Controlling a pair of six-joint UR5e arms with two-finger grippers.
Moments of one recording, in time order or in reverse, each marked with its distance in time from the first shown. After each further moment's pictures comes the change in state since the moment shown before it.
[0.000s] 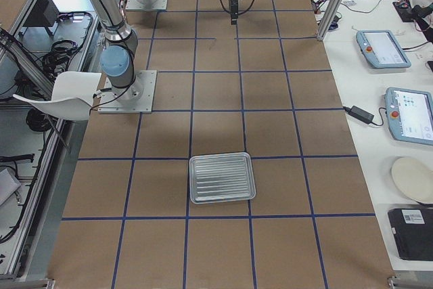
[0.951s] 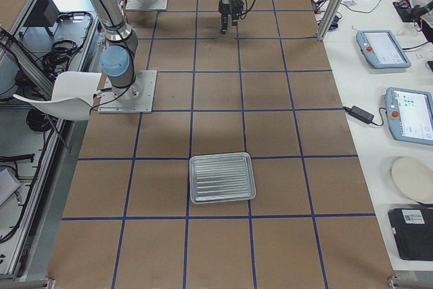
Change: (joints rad) left arm -0.375 -0.074 -0.345 0.525 -0.007 -0.442; right arm -0.002 0.001 0.016 -0.032 -0.013 -0.040
